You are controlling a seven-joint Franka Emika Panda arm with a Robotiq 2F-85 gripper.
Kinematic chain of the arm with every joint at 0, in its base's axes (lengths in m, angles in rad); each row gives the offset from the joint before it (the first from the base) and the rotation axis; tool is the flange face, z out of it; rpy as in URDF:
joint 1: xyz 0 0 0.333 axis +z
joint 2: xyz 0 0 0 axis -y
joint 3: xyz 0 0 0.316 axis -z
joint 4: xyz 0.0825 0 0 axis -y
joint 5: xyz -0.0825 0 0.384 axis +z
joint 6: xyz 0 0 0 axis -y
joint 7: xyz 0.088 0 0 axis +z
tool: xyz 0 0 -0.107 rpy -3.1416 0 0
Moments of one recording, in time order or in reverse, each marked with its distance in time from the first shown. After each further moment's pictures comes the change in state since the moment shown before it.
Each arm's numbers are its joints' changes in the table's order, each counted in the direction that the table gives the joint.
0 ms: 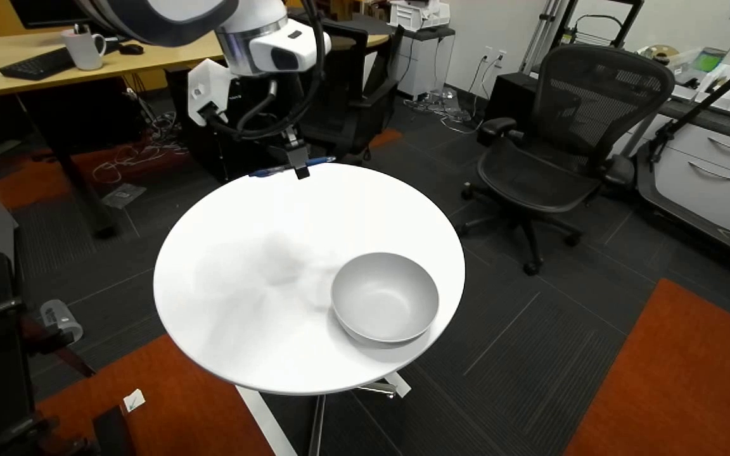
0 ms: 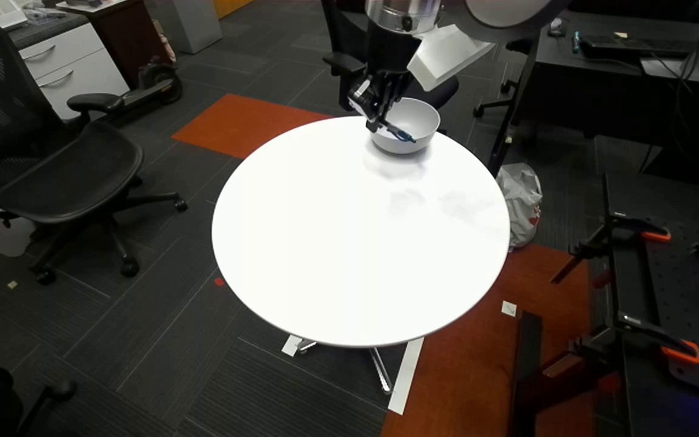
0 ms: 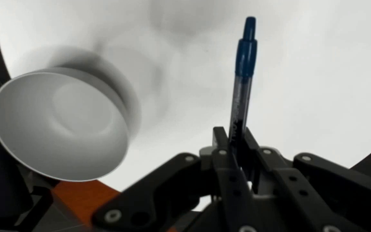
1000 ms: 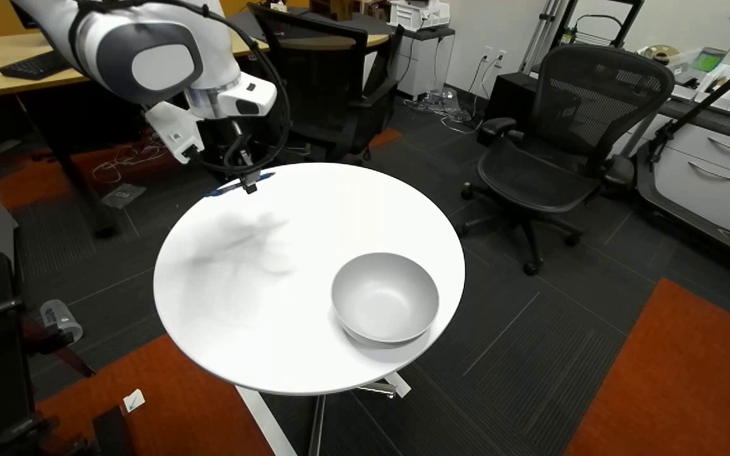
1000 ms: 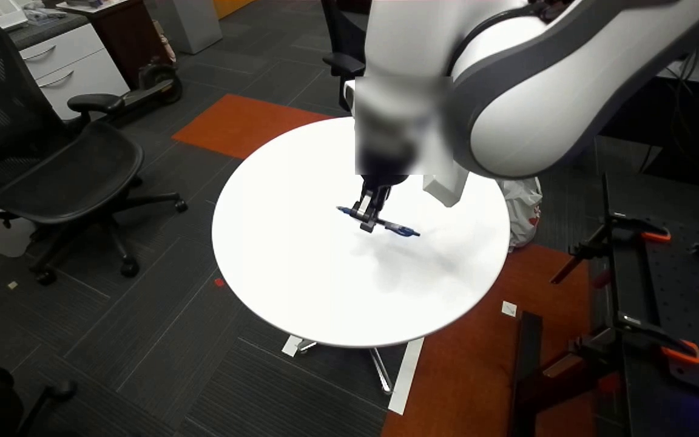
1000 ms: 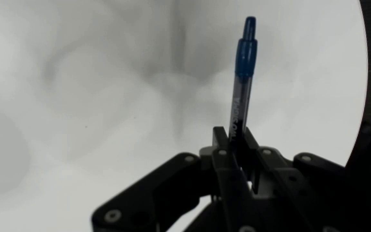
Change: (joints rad) arm 0.013 -0.124 -0.180 -0.072 0.094 0.132 0.221
